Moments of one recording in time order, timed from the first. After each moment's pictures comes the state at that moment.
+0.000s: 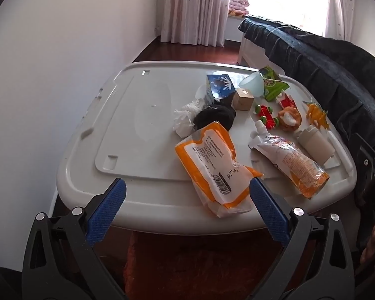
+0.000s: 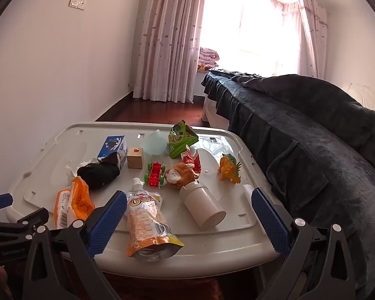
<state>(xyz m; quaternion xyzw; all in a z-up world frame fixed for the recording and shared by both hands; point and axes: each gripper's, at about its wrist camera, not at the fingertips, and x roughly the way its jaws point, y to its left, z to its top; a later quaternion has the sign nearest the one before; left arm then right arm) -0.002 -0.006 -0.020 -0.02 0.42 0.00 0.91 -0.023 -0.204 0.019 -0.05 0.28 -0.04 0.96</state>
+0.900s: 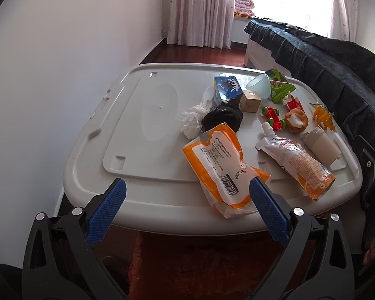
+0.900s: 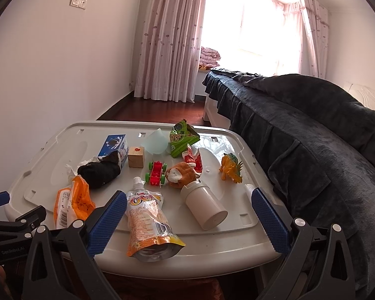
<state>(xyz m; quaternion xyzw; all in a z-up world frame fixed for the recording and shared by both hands) -0.004 -0.003 -0.019 -0.02 0.42 0.02 0.91 -0.024 -0.202 0.015 -0.05 0.29 -0.04 0.96</state>
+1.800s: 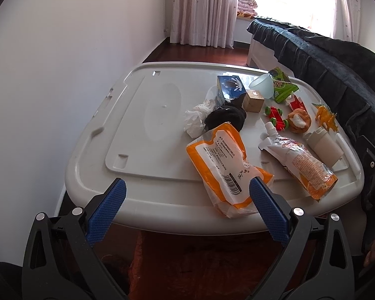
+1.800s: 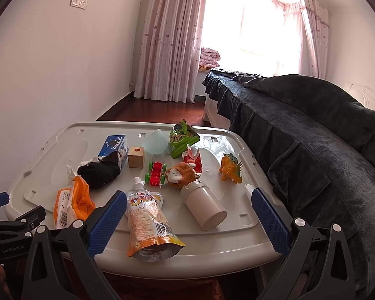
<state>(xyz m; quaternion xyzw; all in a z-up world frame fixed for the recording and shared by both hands) -0.003 -0.001 -0.022 -0.02 0.42 0.02 0.91 -0.024 -0.203 0.015 -0.05 0.29 -0.04 0.96</state>
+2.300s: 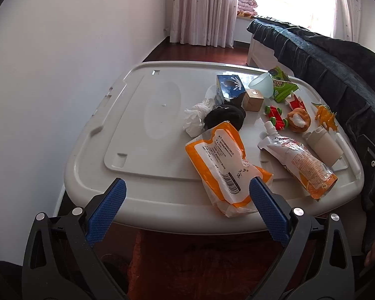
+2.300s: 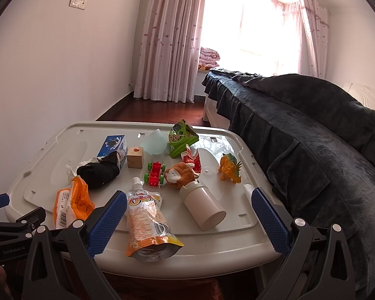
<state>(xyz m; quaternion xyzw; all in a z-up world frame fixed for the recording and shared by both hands) -0.005 -0.002 -0.023 -0.02 0.42 0.02 0.91 -0.024 -0.203 0.015 -0.05 0.29 -0.04 0.96</state>
